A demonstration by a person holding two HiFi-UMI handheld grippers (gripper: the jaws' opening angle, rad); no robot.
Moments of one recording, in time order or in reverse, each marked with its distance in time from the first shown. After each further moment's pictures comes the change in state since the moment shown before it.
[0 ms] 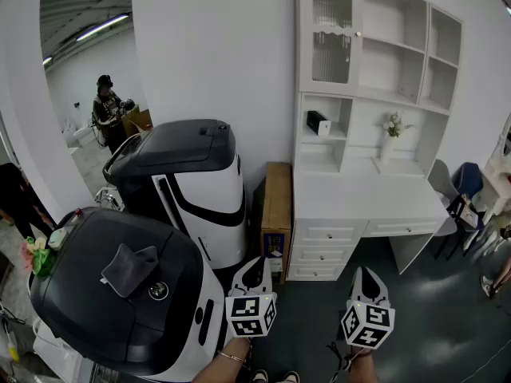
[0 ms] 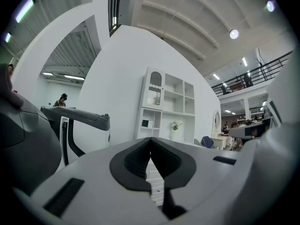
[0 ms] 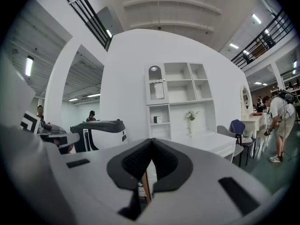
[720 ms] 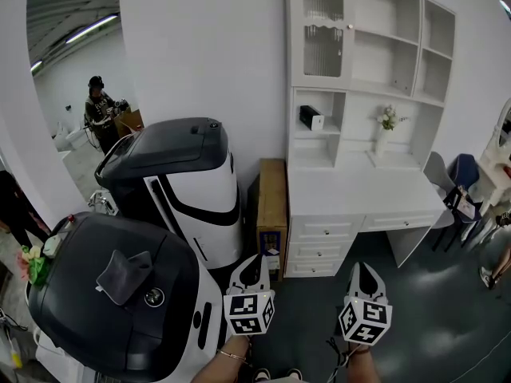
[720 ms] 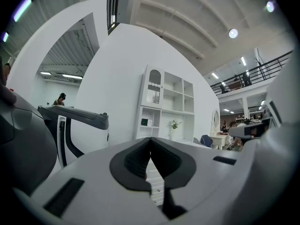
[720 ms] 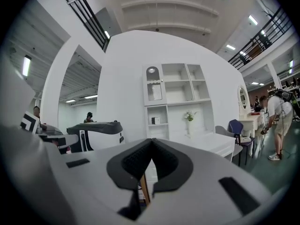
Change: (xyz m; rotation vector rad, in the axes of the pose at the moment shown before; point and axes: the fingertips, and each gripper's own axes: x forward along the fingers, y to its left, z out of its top) left arm 0.016 0.002 -0.004 0.008 0.012 -0.012; right arm 0.013 -0.004 -0.003 0.013 -0.022 -0.024
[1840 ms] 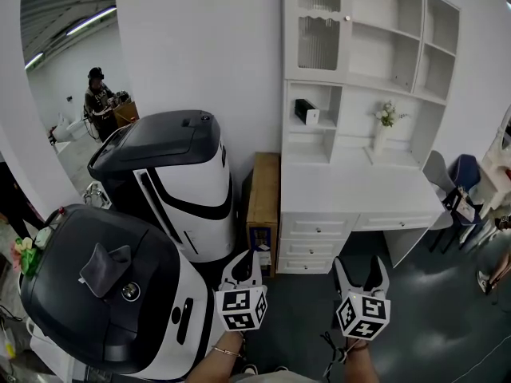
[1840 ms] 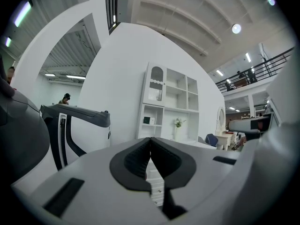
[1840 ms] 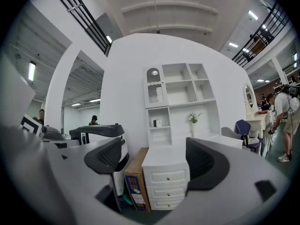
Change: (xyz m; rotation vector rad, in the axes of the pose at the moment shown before) left arm 0.027 -0.022 -0.013 -0.003 0.012 0.066; right arm 0.030 -0.040 0.010 0.006 -0.034 0.076
